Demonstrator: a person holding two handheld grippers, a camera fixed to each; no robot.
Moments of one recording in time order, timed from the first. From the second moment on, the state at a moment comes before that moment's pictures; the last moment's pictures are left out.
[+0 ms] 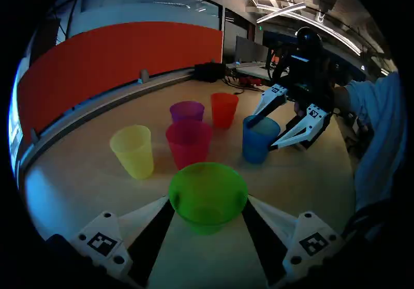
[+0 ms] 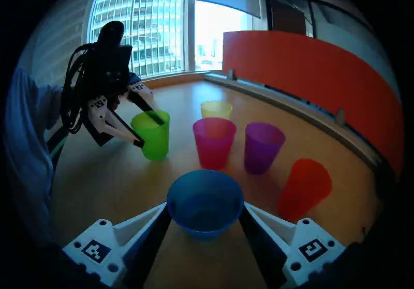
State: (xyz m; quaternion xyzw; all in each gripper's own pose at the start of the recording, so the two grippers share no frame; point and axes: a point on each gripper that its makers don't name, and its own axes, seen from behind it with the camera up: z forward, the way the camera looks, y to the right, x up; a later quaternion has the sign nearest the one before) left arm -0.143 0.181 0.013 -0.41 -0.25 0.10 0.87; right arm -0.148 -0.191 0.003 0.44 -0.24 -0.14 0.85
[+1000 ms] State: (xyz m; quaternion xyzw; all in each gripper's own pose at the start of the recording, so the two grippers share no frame) left arm 0.010 0.189 0.000 -0.39 -0.09 0.06 0.91; right arm 0.003 -0.183 -0.007 0.40 -0.10 -0.09 0.91
